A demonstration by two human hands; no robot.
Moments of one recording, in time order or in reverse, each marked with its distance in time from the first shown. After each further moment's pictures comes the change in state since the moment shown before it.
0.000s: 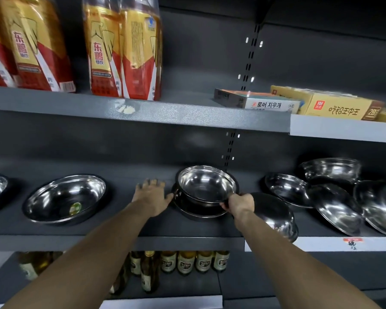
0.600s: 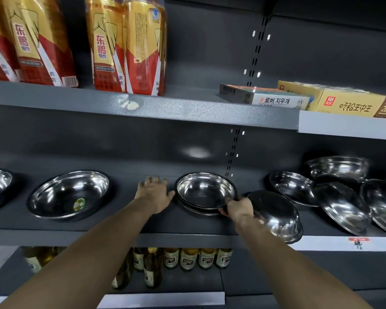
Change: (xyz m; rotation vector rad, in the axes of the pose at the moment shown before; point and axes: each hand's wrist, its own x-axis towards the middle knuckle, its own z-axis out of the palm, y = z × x) left_hand -0.002 -0.001 -0.003 -0.014 -0.056 -0.023; right_hand 0.012 0.028 0.005 -0.139 -0.067 -0.017
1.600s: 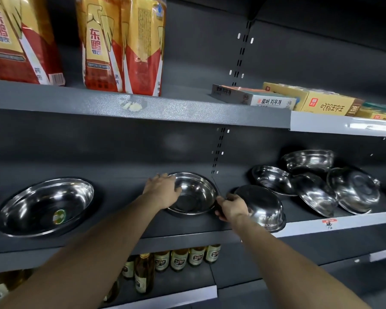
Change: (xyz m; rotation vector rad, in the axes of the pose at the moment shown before) left_hand 0.023 0.020 -0.007 -0.104 0.075 0.218; right_hand -0.020 0.001 0.001 -0.141 0.083 -0.001
